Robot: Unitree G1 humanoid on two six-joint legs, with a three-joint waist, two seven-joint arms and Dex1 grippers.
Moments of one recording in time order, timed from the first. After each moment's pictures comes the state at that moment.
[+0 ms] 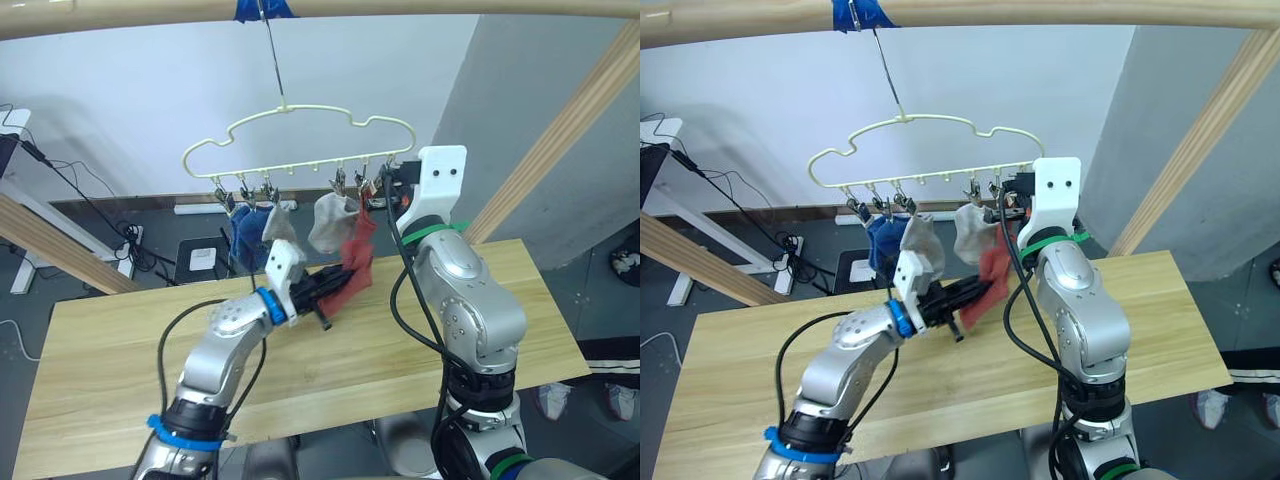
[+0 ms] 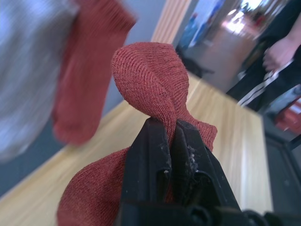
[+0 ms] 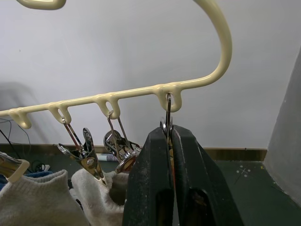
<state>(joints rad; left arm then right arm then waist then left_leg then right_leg) -0.29 0.23 -0.14 -0.16 -0.32 0.30 -0.71 -0.57 0.11 0.07 -0.50 0.10 0.88 -0.07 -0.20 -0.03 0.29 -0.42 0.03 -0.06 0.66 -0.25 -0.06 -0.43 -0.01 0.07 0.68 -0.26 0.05</state>
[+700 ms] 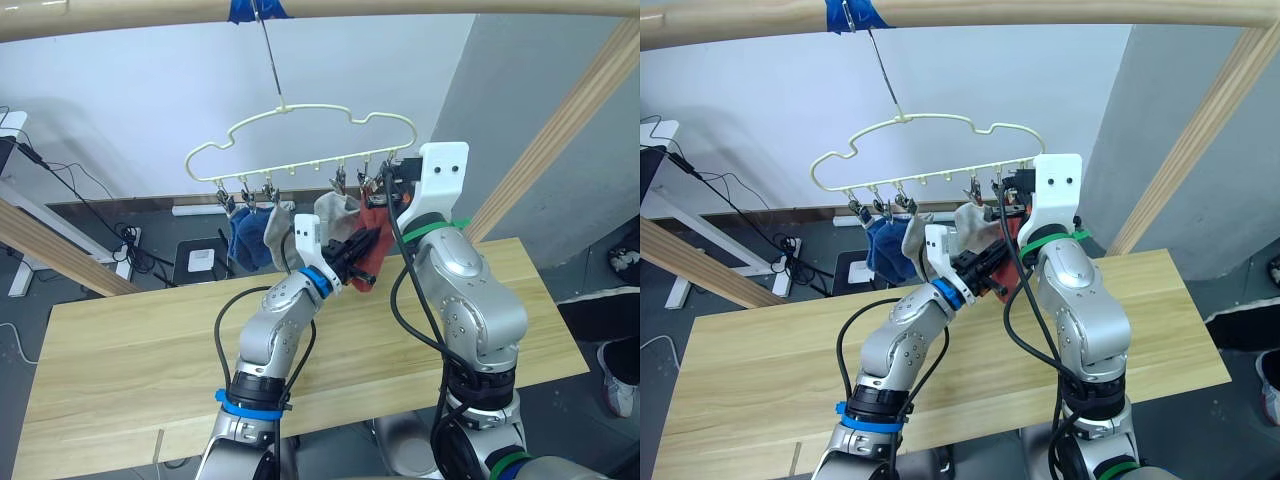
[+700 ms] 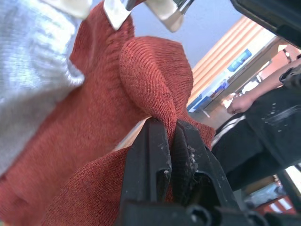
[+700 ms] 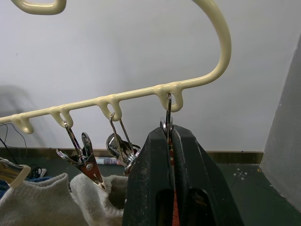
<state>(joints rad) -0.40 -0.06 -0.06 -0.03 -0.42 0.43 -0.45 -0.58 0.11 0.07 -0.50 0.09 0.88 -0.07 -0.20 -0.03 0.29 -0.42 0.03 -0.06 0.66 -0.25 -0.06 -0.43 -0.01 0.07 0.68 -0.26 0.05</state>
